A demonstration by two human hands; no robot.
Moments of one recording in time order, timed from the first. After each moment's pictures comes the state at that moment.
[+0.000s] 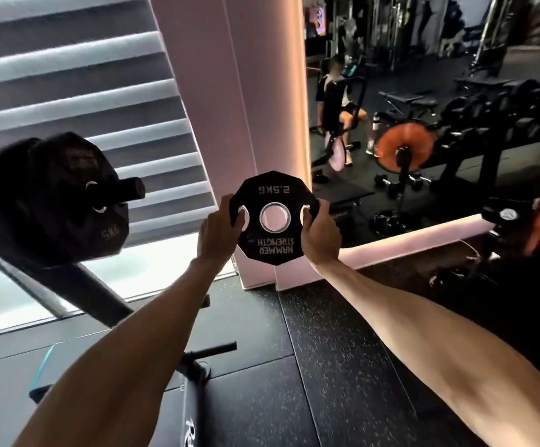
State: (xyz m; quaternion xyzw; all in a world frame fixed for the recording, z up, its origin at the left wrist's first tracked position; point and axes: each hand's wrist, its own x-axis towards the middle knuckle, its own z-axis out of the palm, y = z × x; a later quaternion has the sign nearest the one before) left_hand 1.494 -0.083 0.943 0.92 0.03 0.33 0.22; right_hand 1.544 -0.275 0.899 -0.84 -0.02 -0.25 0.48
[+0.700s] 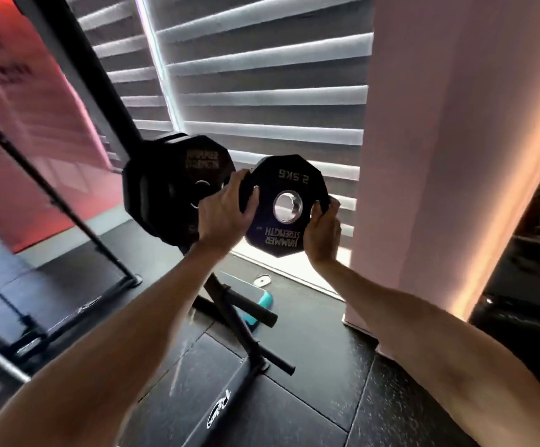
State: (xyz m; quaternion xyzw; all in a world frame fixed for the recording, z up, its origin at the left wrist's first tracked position) left_hand 1.519 -0.011 1.028 0.80 0.27 0.52 -0.14; right_hand 1.685 -0.072 0.946 -0.69 -0.30 -0.08 0.65
